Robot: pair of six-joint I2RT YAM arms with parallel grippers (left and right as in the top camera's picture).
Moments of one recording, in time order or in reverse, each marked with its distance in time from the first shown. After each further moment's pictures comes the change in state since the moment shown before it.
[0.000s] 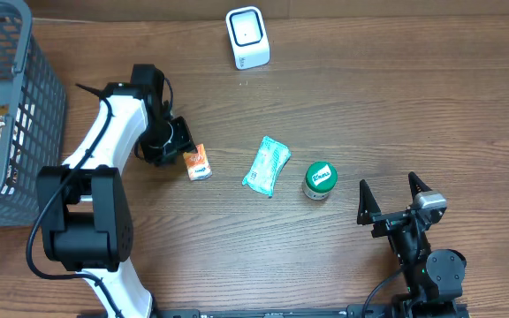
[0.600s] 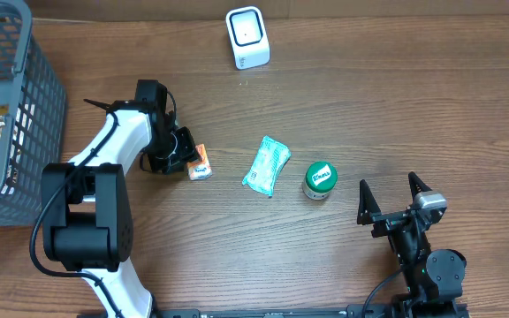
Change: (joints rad) left arm -0.001 0.000 -0.139 0.181 0.049 0.001; right arm 0.000 0.000 0.000 0.001 0.000 0.000
